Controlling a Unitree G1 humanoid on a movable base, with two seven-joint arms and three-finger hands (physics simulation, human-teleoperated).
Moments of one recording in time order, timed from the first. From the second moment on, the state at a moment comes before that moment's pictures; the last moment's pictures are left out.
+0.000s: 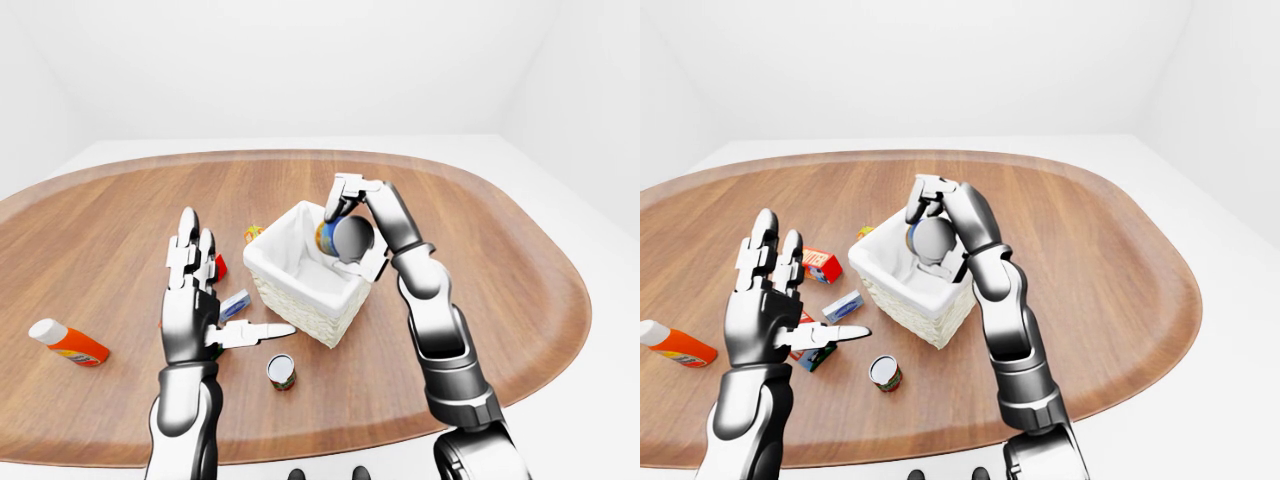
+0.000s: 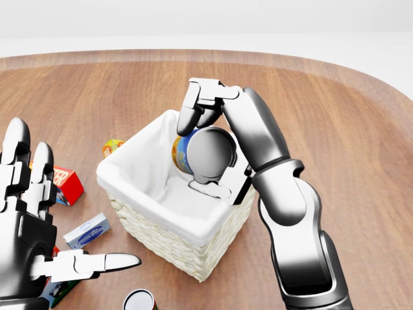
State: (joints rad) left arm 0.16 -0.01 0.03 -0.60 0.01 0.09 0.01; right arm -0.50 0.02 0.08 -0.12 -0.54 0.09 0.19
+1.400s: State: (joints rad) left arm 0.15 -0.01 0.03 -0.58 0.01 0.09 0.01; right arm -0.90 0.01 0.06 0.70 -0.61 0.09 0.09
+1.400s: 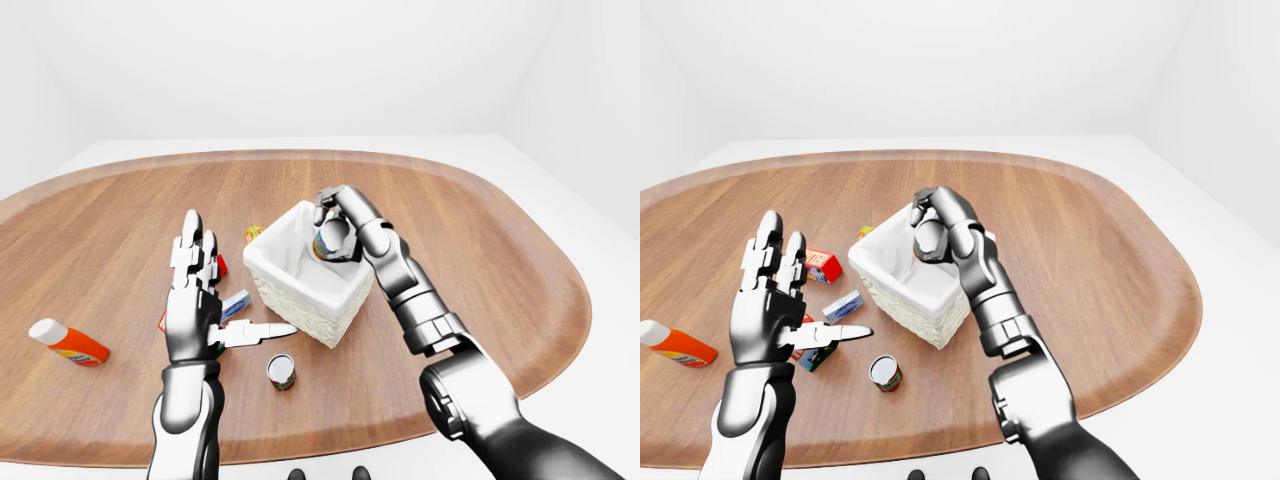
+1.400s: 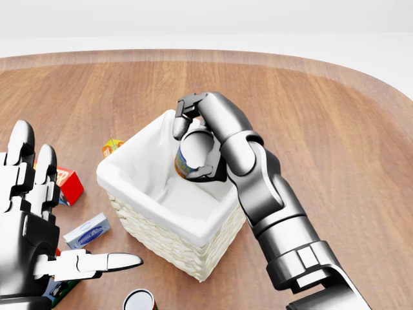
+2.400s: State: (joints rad) left arm 0.15 -0.01 0.02 -0.57 0.02 0.09 0.01; right arm -0.99 0.04 0.07 0.93 -0.66 0.09 0.05
